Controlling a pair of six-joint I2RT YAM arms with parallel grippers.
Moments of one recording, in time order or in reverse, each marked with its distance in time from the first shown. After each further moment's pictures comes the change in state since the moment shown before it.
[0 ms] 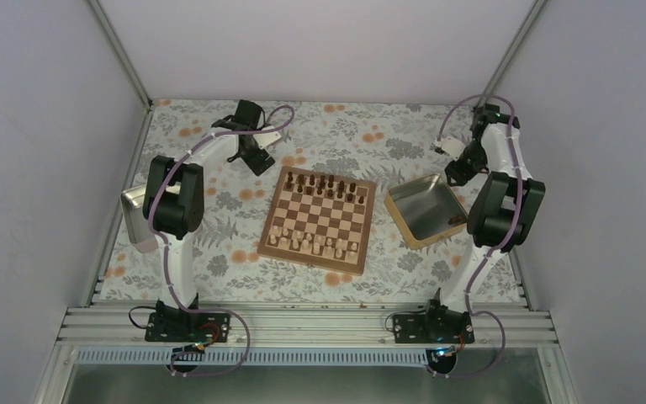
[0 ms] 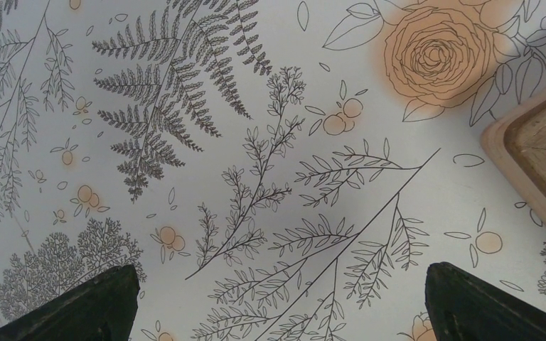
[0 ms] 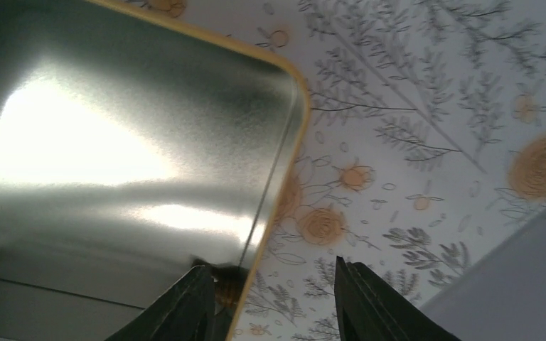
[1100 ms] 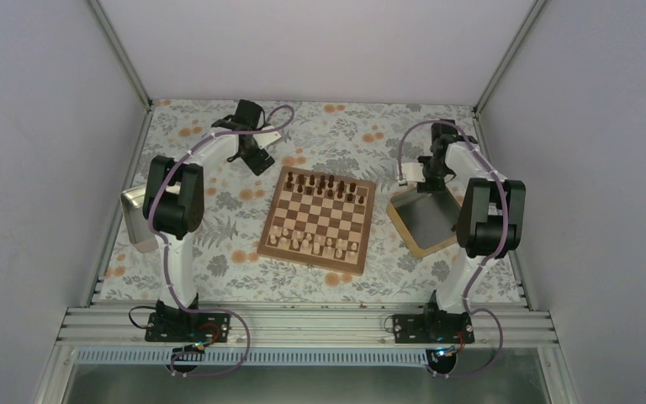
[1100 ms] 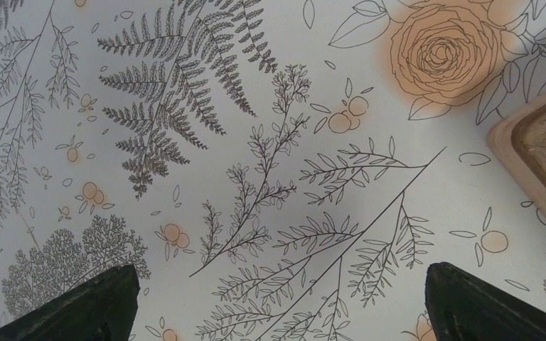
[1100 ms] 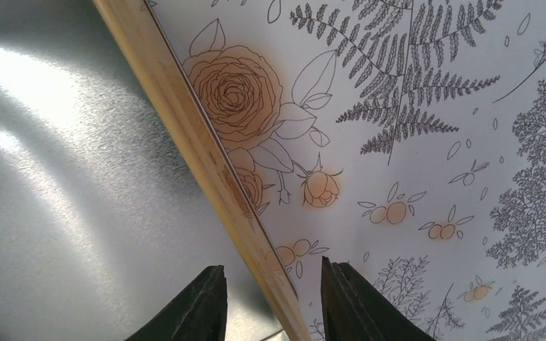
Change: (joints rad) left arm 0.000 0.000 0.003 -0.002 -0.010 -0.003; right arm 0.214 -0.104 -0.353 0.356 -0.049 -0.696
